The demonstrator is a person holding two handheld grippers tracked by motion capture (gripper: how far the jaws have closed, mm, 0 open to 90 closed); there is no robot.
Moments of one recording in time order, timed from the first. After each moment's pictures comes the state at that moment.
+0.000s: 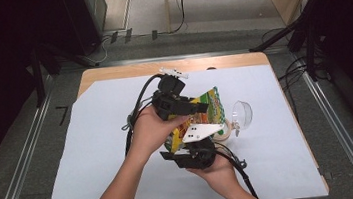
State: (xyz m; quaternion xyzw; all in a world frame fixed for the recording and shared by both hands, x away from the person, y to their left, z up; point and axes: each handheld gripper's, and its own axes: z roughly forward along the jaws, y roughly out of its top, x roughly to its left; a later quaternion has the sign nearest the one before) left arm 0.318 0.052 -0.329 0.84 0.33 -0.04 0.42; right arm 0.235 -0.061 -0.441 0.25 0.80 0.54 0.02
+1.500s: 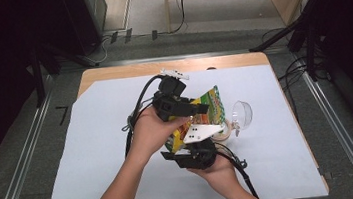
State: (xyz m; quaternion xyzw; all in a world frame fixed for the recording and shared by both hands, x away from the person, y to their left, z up) left arm 0.314 0.051 -0.328 0.84 0.33 -0.04 0.42; right arm 0.236 -0.062 -0.445 0.24 0.80 0.55 0.02
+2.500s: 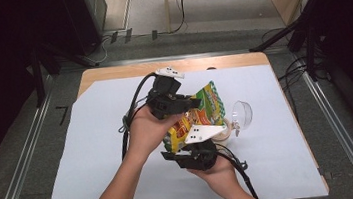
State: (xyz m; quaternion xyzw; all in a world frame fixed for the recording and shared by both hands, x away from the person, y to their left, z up) left arm 0.312 0.059 -0.320 0.84 0.33 0.02 0.42; right arm 0.233 -0.064 -0.444 0.25 0.80 0.55 0.01
